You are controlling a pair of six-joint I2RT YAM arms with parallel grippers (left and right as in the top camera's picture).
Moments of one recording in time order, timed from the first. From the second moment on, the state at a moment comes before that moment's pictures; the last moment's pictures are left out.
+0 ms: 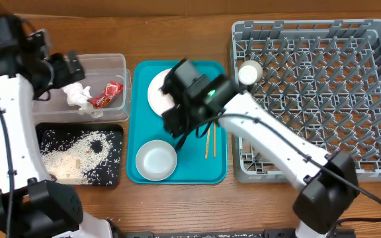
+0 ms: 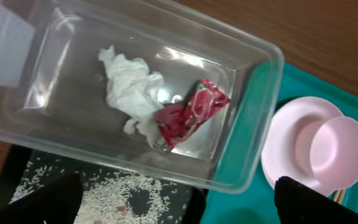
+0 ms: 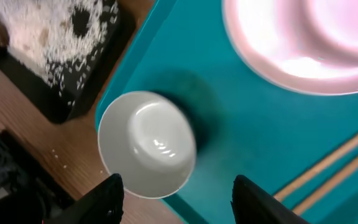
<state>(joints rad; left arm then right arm) 0.32 1.73 1.79 -1.19 0.18 -0.10 0.77 1.88 1.69 -1.02 -0.27 0.26</state>
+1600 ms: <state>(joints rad) 0.35 1.73 1.79 -1.20 0.19 -0.10 0.77 1.88 1.42 -0.34 0.05 0.23</state>
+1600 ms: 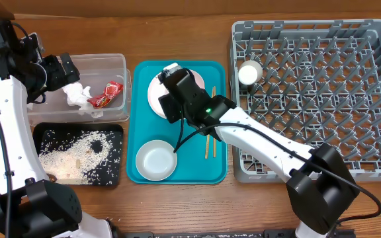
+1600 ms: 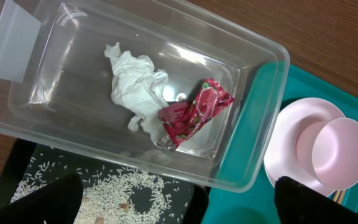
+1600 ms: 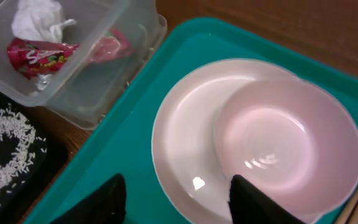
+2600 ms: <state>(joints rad) 0.35 1.73 1.79 -1.20 0.19 -0.10 0.75 2.10 1.41 -0.16 0.13 0.14</state>
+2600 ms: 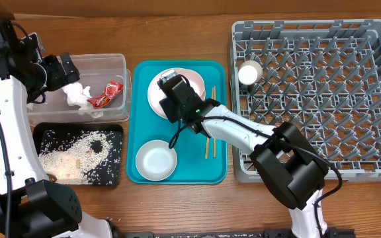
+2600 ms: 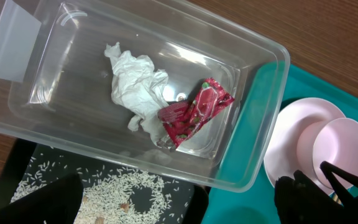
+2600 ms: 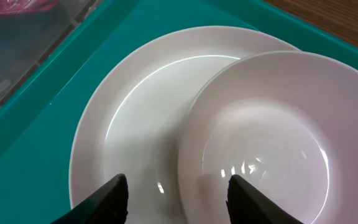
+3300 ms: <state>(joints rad) 0.35 1.73 1.79 -1.20 0.19 -0.10 0.75 2.10 1.41 -0.22 0.24 0.14</state>
